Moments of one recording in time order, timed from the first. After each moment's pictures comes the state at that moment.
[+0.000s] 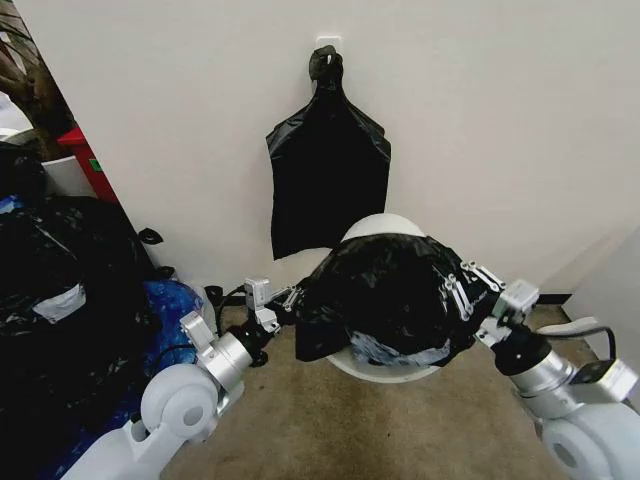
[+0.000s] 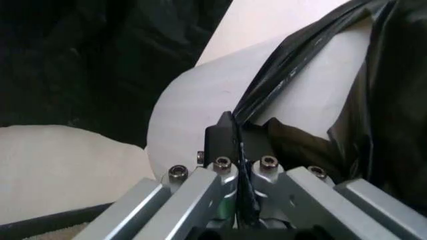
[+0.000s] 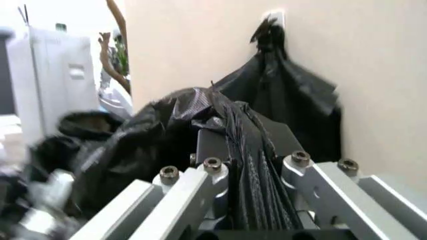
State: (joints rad) left arm 1.21 -0.92 -0.16 -2.15 -1.05 0.16 0.09; right arm -1.55 0.87 0.66 2.44 0.86 0.09 -0.19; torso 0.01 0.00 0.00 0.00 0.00
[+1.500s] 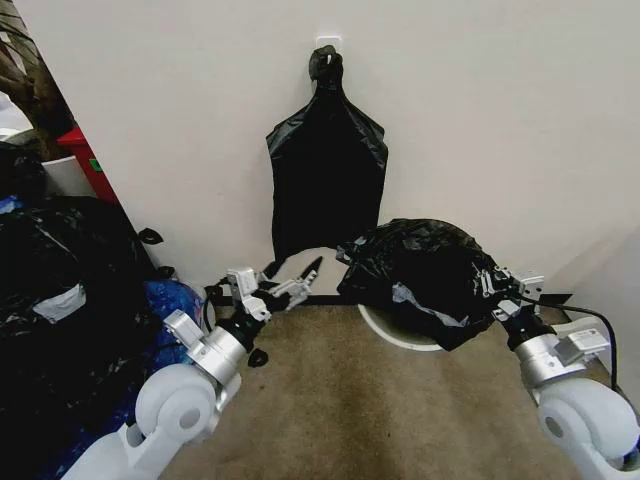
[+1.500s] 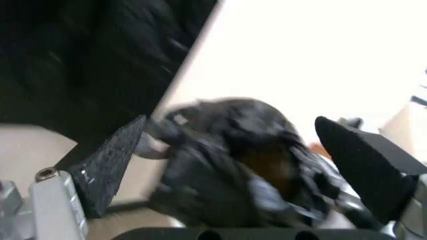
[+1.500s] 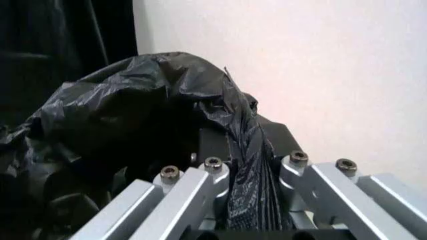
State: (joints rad) left arm 1.24 -0.95 -0.17 -2.30 -1.12 0.14 -0.02; right arm -1.49 0.96 0.62 2.15 0.47 0.02 0.14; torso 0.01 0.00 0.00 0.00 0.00
